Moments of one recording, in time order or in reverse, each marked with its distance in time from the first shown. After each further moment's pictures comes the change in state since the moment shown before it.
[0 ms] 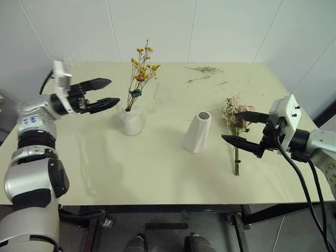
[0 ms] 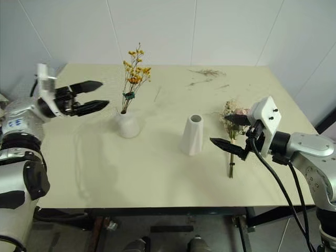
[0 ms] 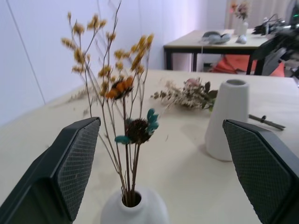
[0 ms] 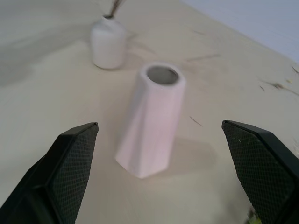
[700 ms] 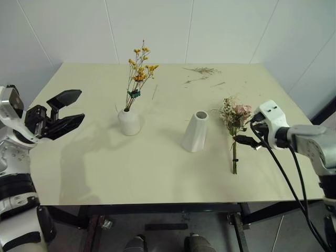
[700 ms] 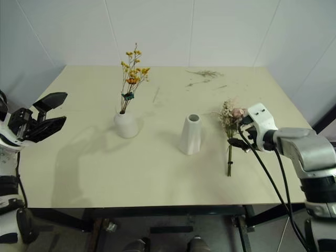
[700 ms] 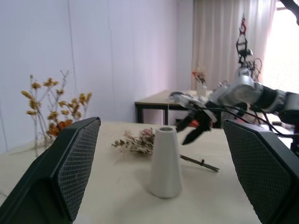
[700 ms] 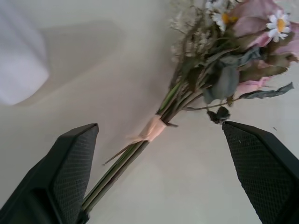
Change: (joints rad) left arm 0.547 0.050 0.189 -0.699 -0.447 0.407 -0.001; right arm -0.359 0.059 0.275 0.394 -0.244 0.402 -0.191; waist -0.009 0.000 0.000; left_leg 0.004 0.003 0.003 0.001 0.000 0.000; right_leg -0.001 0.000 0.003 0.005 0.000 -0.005
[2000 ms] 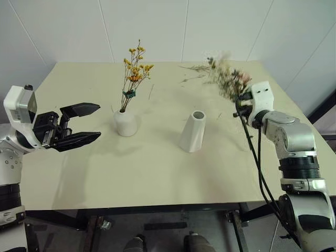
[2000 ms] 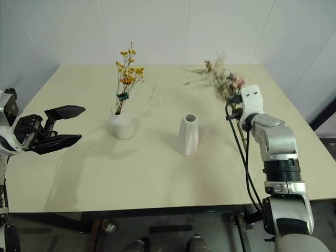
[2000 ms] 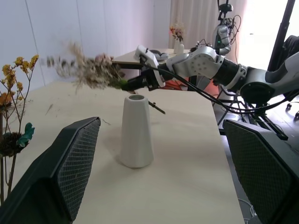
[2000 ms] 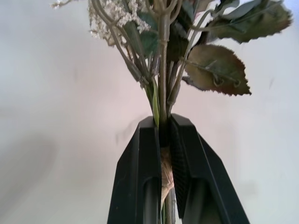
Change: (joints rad) left arm 0.073 0.053 -0.104 -0.260 -0.039 0.116 0.111; right arm -0.124 0.334 -0.181 0.121 -0.171 -0.406 -0.325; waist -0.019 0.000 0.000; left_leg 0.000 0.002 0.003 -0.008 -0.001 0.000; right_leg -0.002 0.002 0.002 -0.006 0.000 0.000
